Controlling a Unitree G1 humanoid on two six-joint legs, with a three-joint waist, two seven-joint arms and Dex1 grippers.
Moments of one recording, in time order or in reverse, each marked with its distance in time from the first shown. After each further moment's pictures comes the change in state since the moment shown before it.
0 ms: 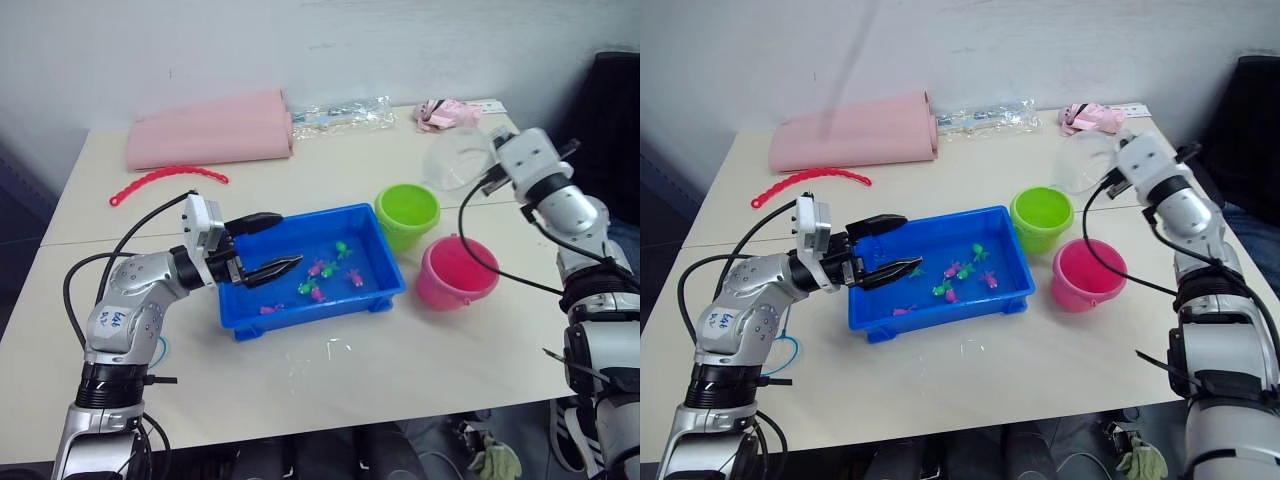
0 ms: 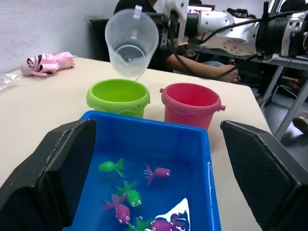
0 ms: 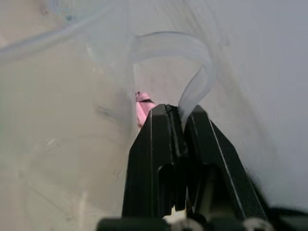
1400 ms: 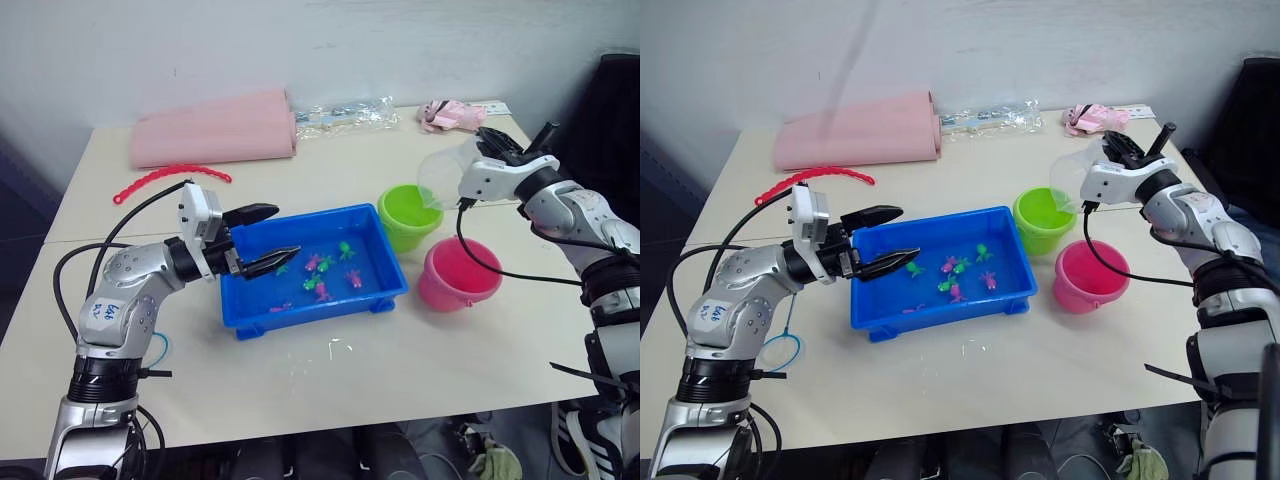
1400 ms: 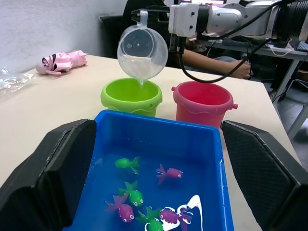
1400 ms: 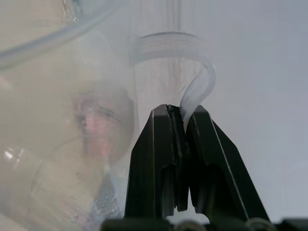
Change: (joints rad) left arm -0.027 0.033 -0.004 -0.019 -0.001 0.028 0.058; right arm -0.030 -0.114 0.334 -0.140 -0.556 -0.047 -0.420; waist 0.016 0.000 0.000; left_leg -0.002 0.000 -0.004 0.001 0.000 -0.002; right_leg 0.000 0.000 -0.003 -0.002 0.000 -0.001
